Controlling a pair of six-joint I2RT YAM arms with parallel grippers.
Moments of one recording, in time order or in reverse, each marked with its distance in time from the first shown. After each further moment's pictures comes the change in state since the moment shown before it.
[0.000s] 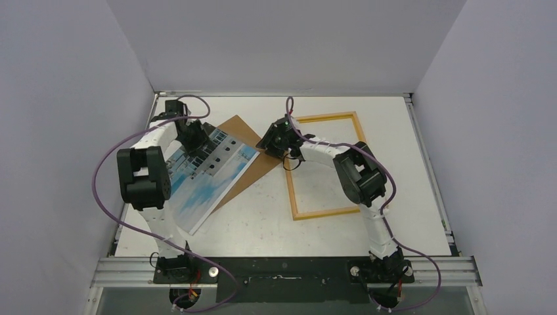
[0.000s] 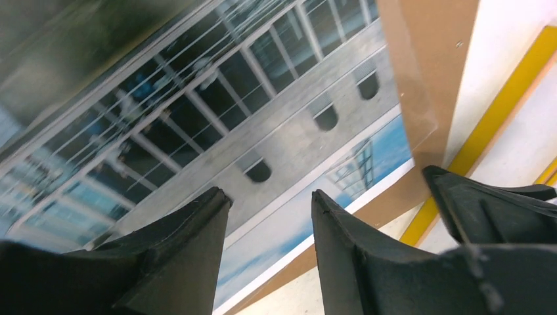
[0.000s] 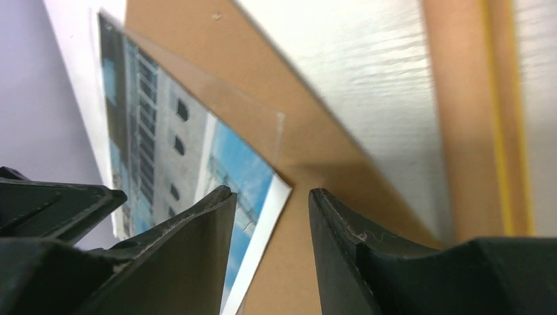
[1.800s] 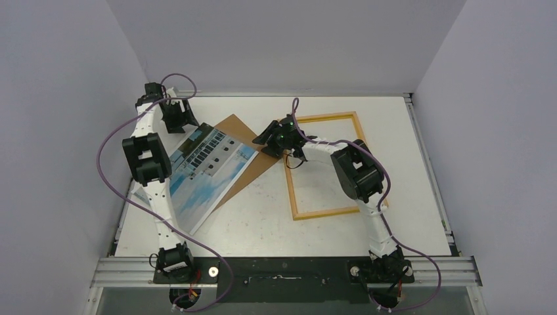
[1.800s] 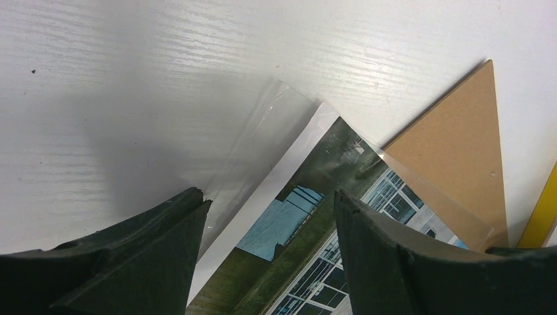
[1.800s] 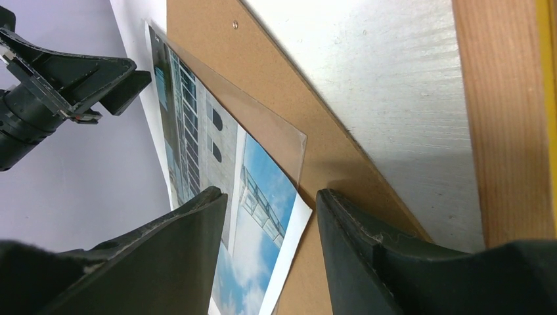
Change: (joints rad) left arm 0.161 0.591 0.811 -0.139 0.119 0.356; right arm -0.048 0.077 -0.005 0.167 -0.152 0.122
